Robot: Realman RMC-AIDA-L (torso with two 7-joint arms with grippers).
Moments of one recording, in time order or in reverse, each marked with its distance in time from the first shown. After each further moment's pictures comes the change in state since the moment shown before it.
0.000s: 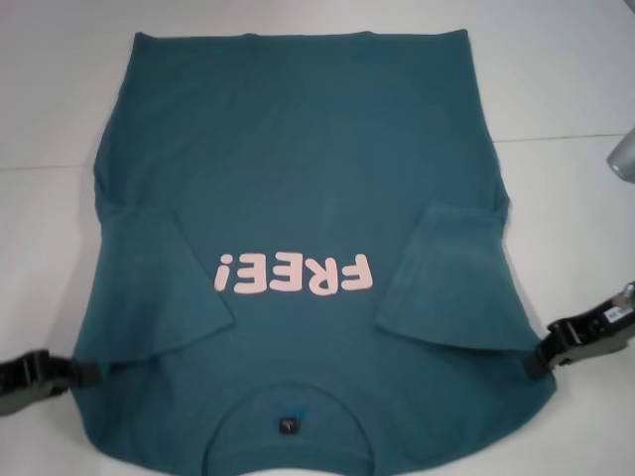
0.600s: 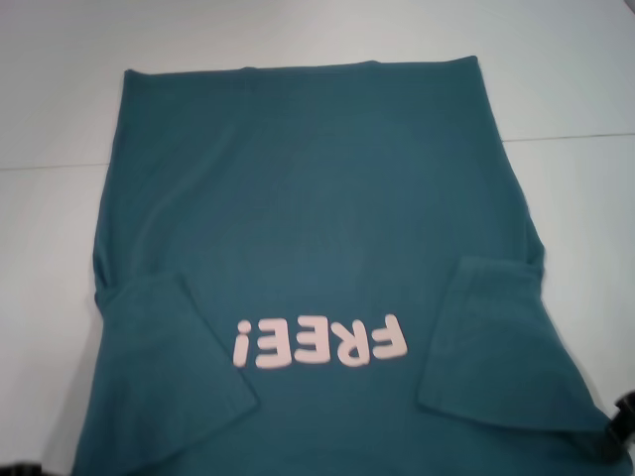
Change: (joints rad) left arm 0.028 -0.013 0.058 0.137 0.184 0.287 -0.004; right arm -0.074 0.039 0.000 -0.193 -0.161 -0.257 -0.007
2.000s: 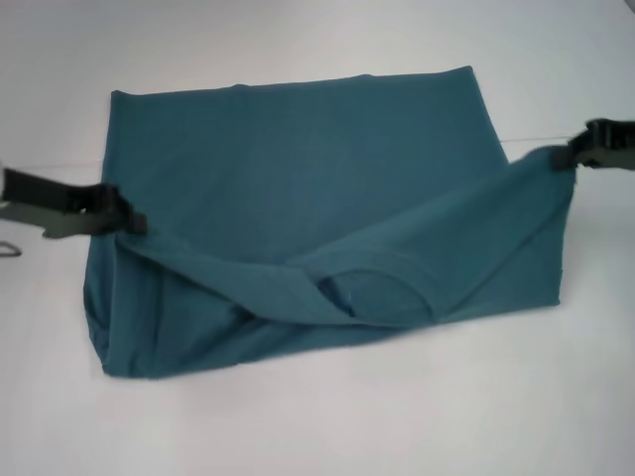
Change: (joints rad) left arm -0.427 0.141 0.138 -0.246 -0.043 -0.477 -0.231; right arm 0.103 -0.085 0.197 0.026 0.299 0.441 0.074
